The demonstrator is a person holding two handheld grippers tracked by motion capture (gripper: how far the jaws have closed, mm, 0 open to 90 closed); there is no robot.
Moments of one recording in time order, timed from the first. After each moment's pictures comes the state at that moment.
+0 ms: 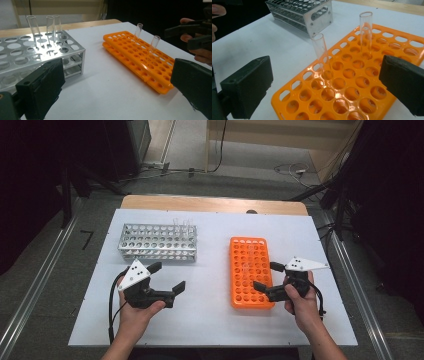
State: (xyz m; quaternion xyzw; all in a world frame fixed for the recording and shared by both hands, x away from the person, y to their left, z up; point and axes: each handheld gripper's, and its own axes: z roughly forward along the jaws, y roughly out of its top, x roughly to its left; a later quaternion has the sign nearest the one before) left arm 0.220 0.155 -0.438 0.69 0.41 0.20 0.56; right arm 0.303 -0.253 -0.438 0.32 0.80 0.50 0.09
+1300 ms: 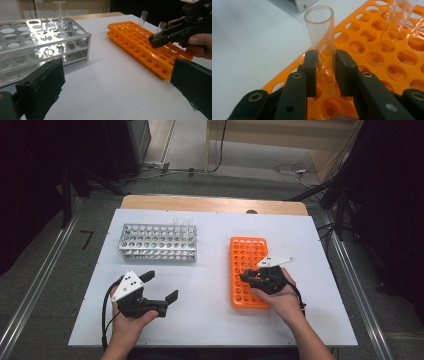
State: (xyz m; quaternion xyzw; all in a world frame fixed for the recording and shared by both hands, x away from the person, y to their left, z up) left arm 0.208 0.168 -0.453 0.70 0.42 0.20 0.55; right arm 0.321 -0.204 -0.462 0.33 0.85 0.39 0.12
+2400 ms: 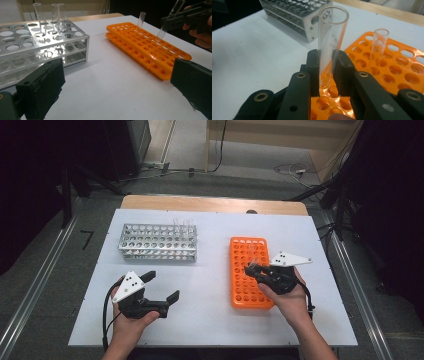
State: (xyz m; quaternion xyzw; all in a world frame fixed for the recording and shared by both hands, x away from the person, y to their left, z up) left arm 0.205 0.165 -0.450 0.70 0.41 0.21 0.55; right arm 0.302 -0.217 -0.424 0.32 0.81 0.47 0.13
